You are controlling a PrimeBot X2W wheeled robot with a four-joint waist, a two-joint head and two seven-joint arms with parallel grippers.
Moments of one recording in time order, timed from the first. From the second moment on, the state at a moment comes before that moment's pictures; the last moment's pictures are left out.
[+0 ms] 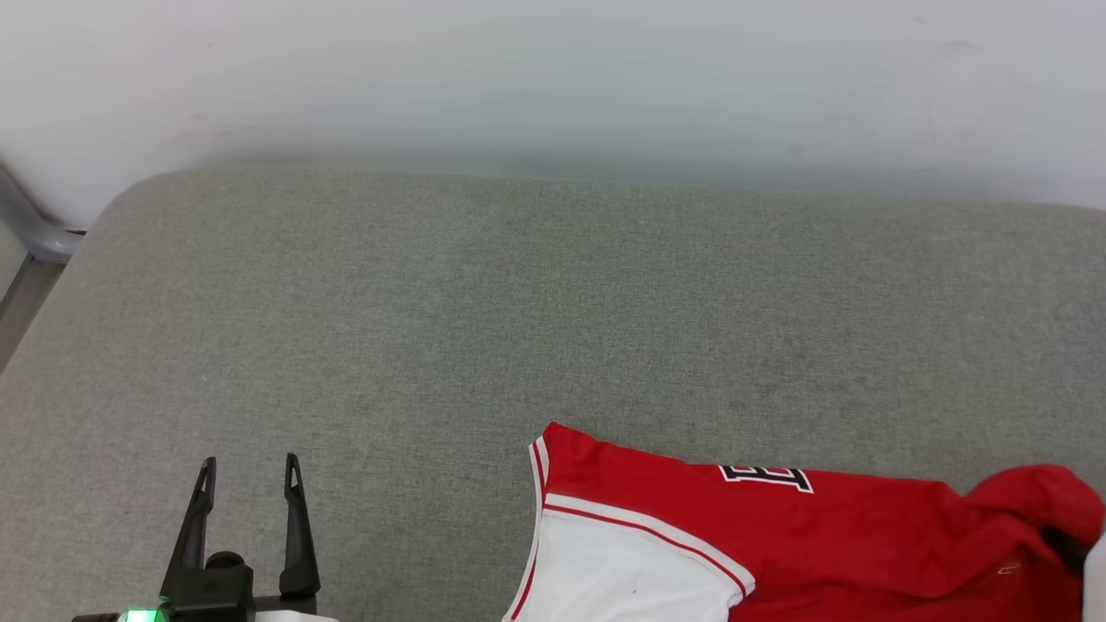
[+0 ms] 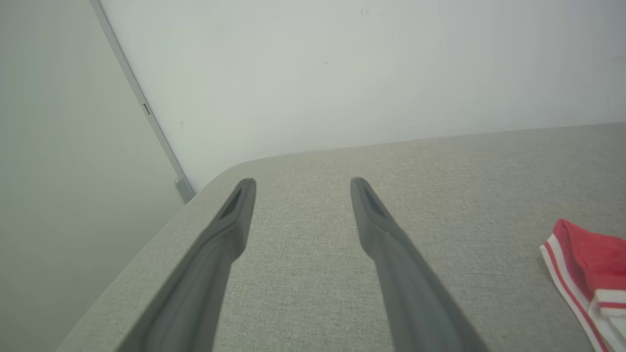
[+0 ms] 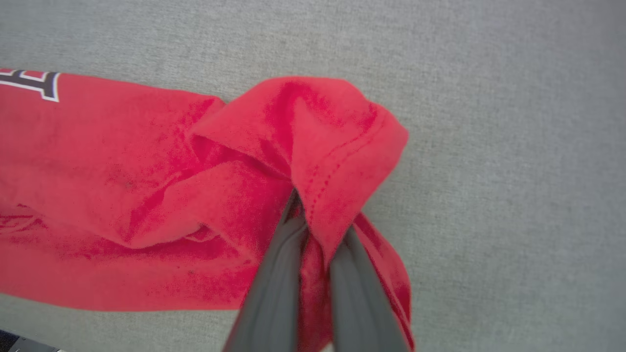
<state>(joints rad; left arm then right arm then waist) 0.16 0.19 -0.08 -0.07 -0.02 0.24 -0.26 -0.04 -0.65 0.10 0.29 0.64 0.13 0.48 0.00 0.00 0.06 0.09</state>
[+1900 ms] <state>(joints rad) 0.08 0.17 -0.13 -0.03 -0.01 0.23 -0.26 -0.64 -0.35 1.08 0.34 0.66 0.13 0.32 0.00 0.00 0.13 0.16</state>
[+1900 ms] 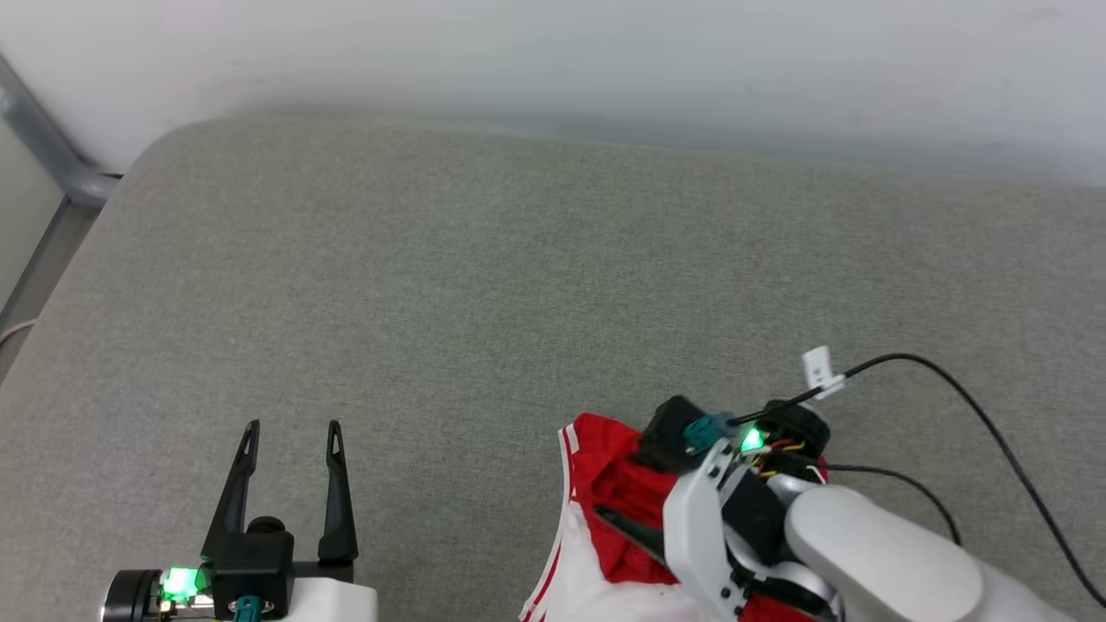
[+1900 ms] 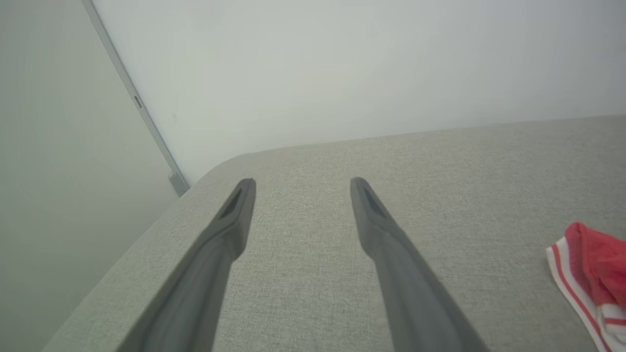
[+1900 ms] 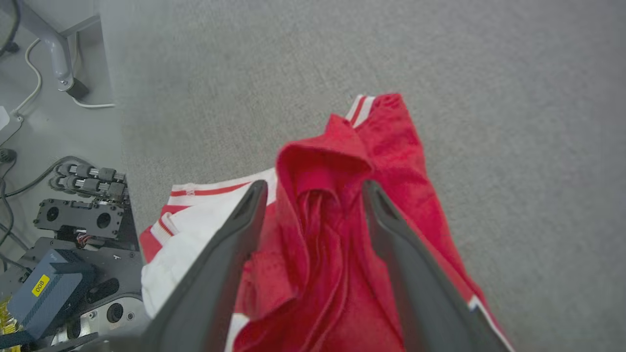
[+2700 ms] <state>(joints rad) 0.13 0.20 -0.14 -0.02 0.00 0.22 -0.26 -0.16 -0.21 0.16 0.10 0.18 0.13 -0.16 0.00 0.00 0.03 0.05</state>
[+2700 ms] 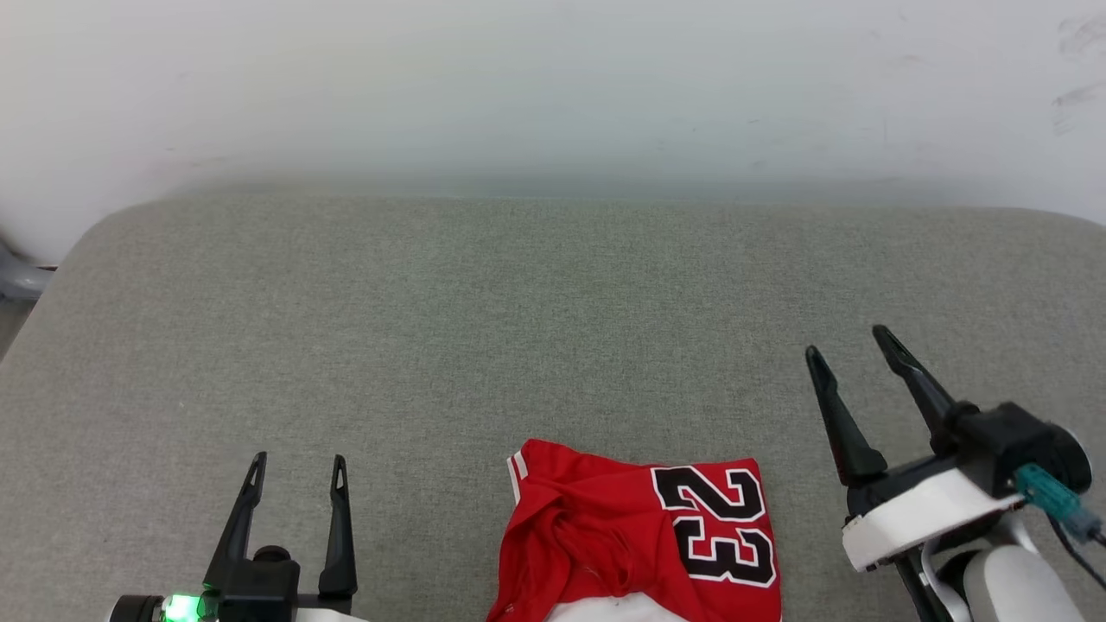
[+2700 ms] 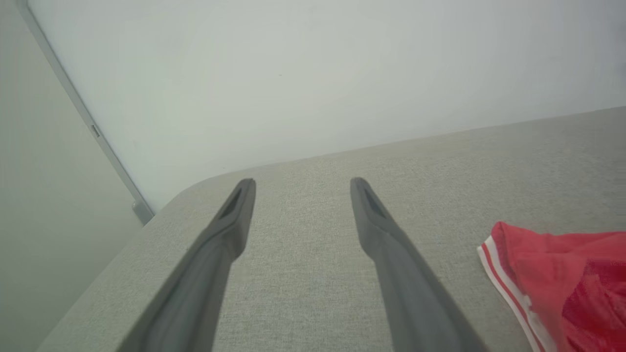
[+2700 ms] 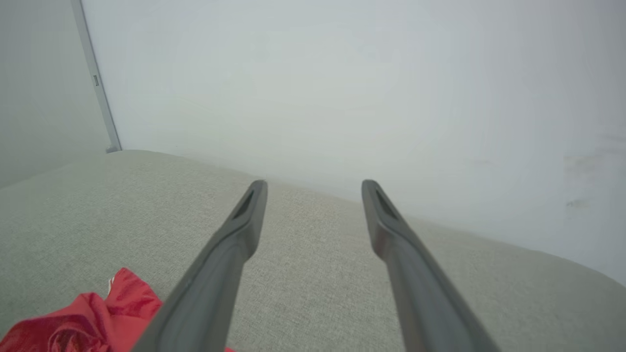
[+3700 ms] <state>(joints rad) 0.16 0.22 -0.16 -0.01 -0.01 0.21 -0.26 0.10 -0.05 -0.01 0.02 0.15 0.13 -0.25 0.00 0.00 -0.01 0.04</state>
